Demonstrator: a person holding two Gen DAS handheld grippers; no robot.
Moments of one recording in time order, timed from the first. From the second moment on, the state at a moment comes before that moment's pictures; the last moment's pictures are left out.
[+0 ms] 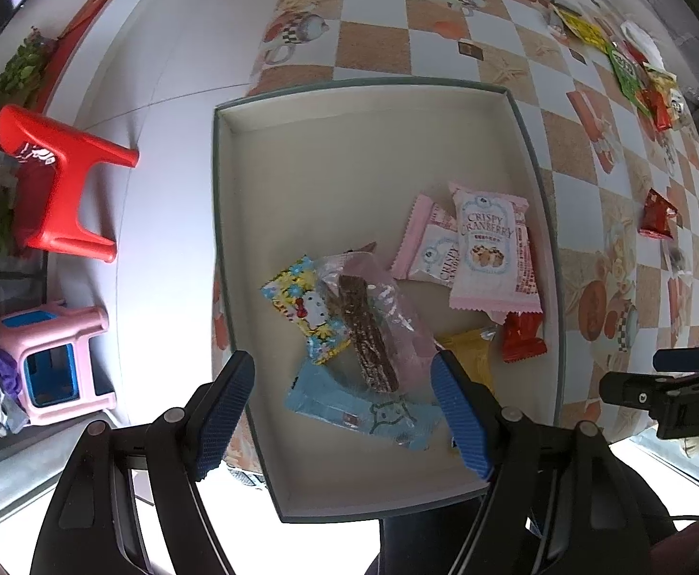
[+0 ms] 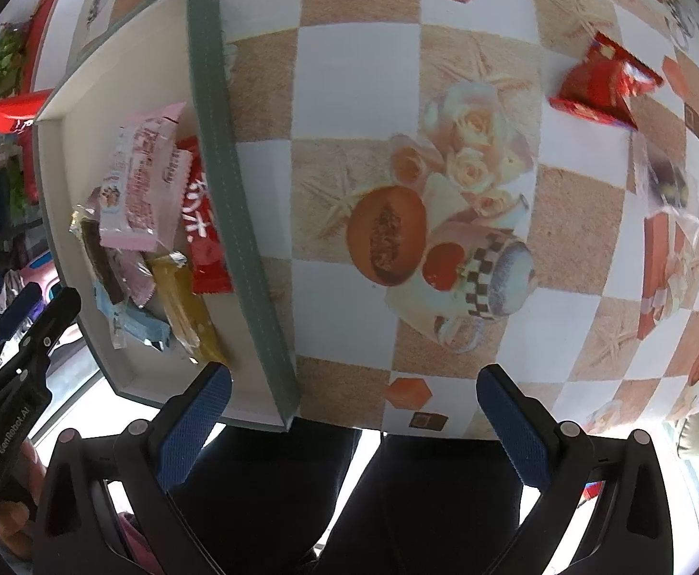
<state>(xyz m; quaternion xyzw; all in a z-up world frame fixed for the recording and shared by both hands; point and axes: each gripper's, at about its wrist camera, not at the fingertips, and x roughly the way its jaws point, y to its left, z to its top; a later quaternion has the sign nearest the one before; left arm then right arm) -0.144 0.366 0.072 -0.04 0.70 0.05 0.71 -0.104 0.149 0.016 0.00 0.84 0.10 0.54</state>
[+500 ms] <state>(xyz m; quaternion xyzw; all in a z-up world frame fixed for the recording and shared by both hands) -0.122 0.269 0.065 -0.01 0.70 -0.07 0.71 -0.158 0.016 0.017 0.12 0.82 -0.03 0.56</state>
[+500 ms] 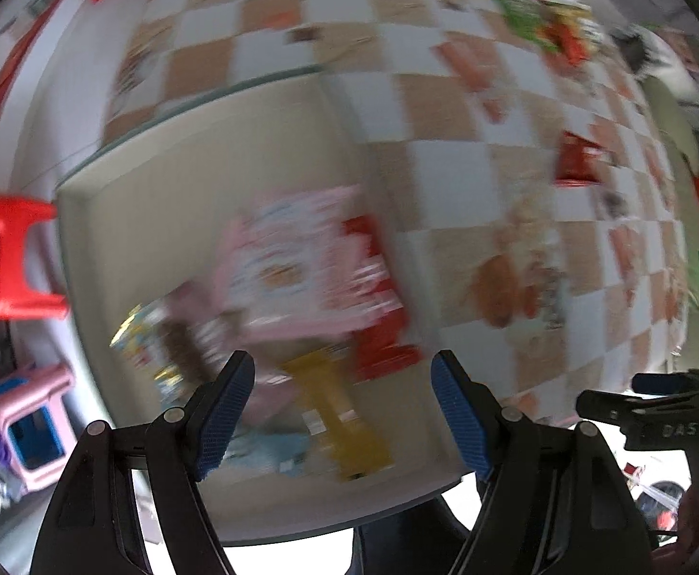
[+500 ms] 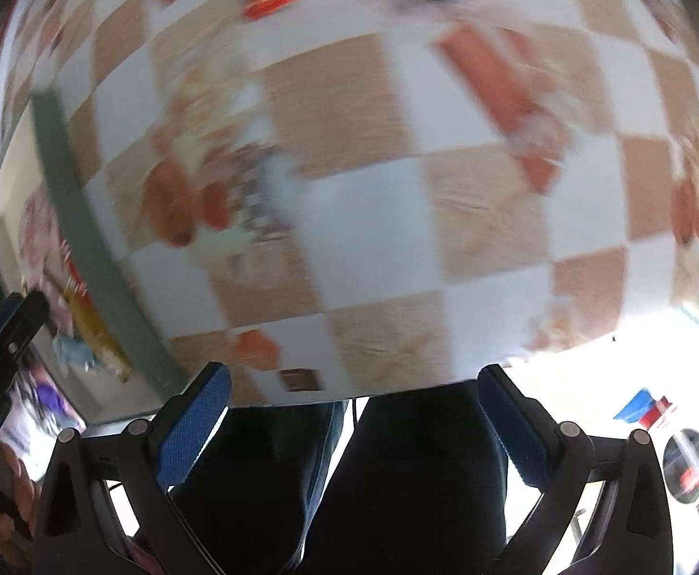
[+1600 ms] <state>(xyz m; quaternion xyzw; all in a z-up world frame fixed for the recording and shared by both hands) 0.018 0.056 0.006 0.10 0.69 -0.15 0.70 -0.124 -0.142 0.009 0.18 0.81 -0.04 0.56</state>
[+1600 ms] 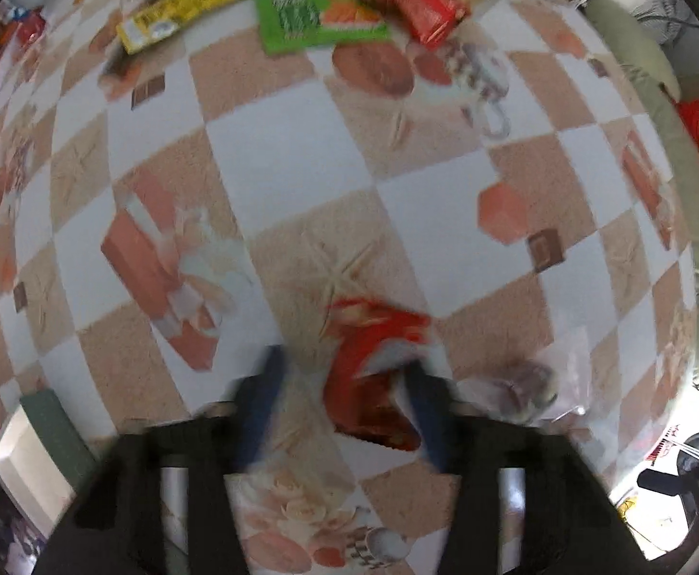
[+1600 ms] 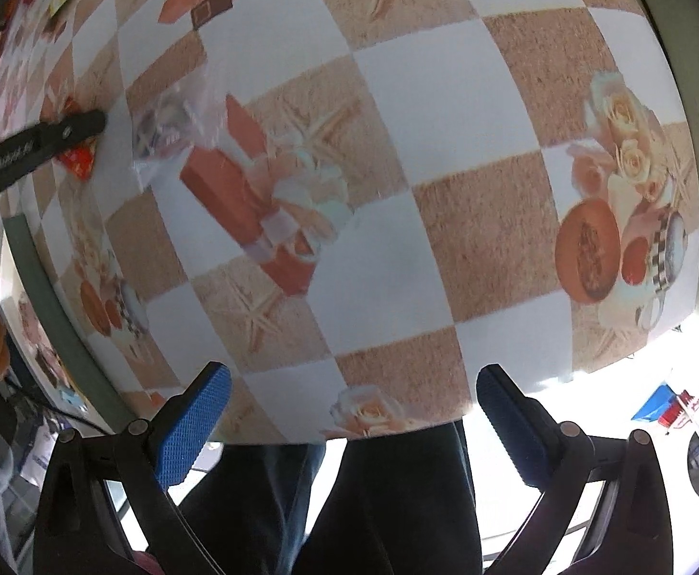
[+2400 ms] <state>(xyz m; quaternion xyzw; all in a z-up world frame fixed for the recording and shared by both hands) -0.063 0.155 -0.004 0.04 0.72 -0.06 0.69 -0.014 -0.161 -0.014 0.10 0.80 -0.03 0.59</state>
